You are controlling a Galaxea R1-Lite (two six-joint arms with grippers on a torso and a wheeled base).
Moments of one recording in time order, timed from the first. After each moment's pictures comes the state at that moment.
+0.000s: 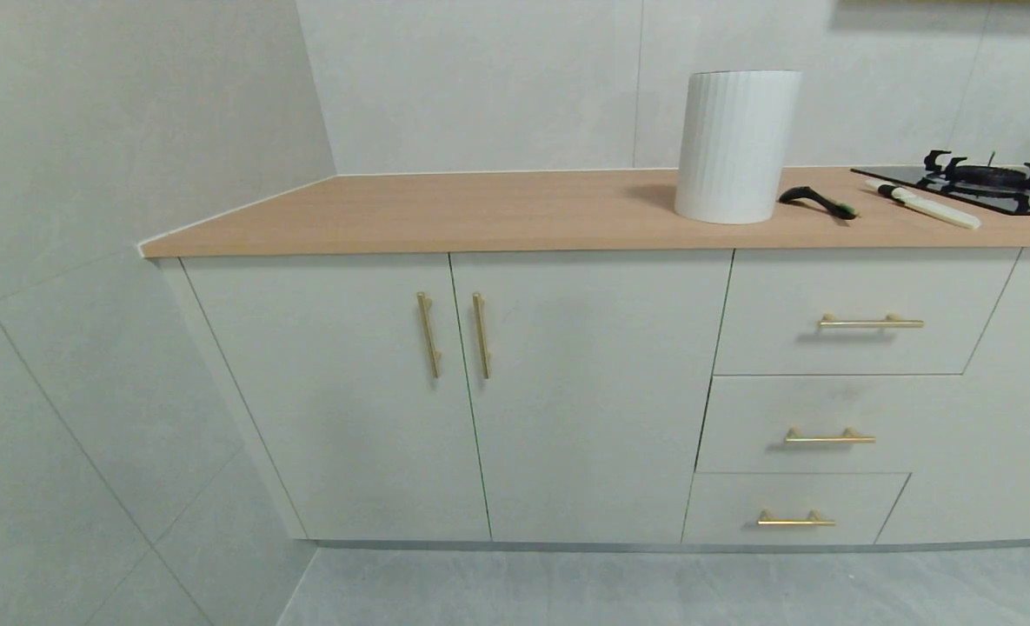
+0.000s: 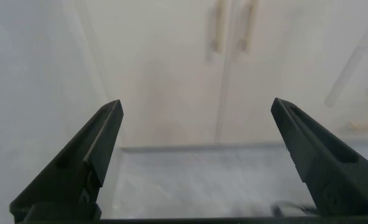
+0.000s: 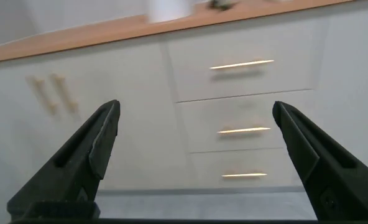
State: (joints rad) left arm -0.18 0.21 -0.33 0.15 0.24 -0.01; right arm 0.17 0.20 -0.40 0.07 -0.23 0.12
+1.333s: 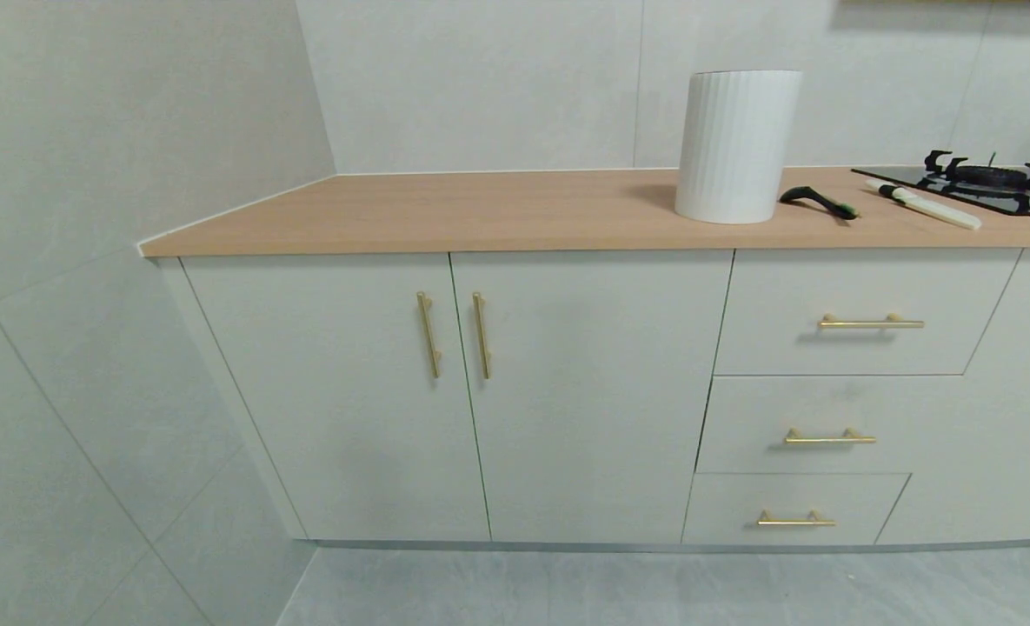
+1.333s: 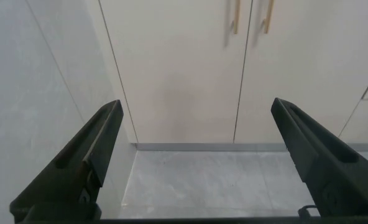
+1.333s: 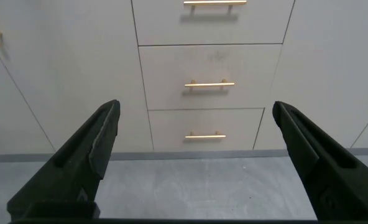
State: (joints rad) left arm 0.00 0.00 0.00 0.00 0.02 0.03; right arm 0.00 0.00 0.00 0.00 -0.04 0.00
